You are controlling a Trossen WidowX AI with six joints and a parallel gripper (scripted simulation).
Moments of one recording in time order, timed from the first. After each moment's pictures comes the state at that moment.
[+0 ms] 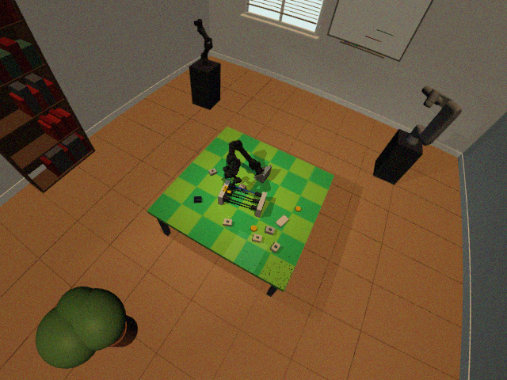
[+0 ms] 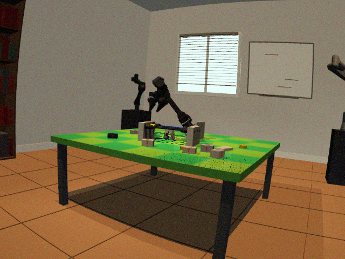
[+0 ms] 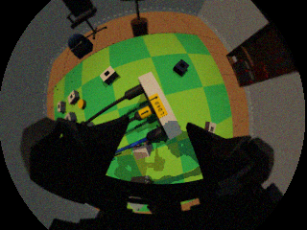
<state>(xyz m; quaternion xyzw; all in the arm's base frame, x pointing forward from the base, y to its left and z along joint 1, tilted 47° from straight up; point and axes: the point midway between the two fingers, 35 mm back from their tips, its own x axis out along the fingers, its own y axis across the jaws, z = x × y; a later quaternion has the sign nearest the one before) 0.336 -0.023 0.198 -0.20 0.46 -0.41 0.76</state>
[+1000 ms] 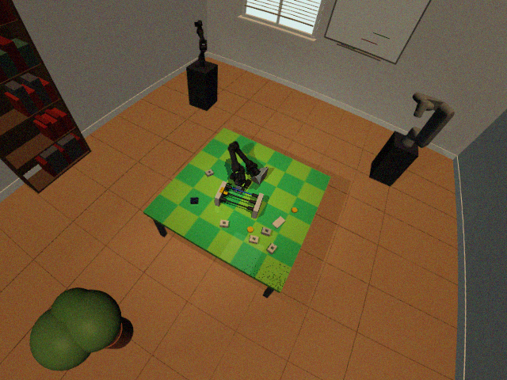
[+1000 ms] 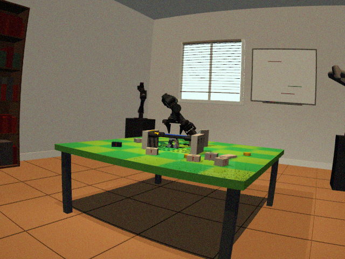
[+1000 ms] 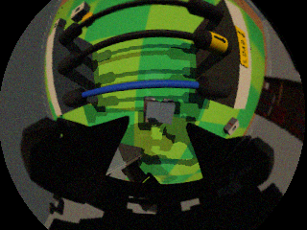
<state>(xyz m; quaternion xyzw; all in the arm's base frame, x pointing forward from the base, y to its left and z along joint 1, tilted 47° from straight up) 0.233 -0.023 0.082 -0.25 0.68 -0.30 0.62</state>
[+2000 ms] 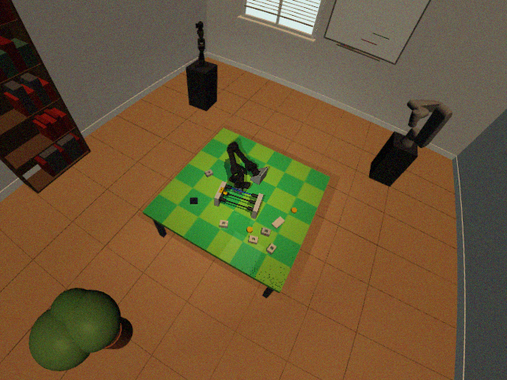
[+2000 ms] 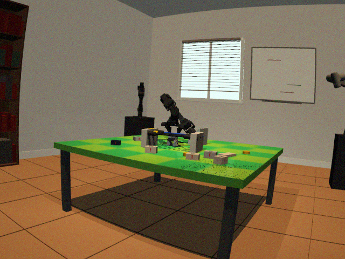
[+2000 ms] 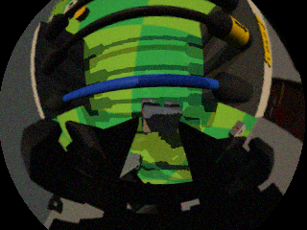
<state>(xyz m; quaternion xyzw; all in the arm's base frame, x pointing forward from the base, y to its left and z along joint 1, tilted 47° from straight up) 0.227 -0.048 0.059 -0.25 0.68 -0.30 0.62</state>
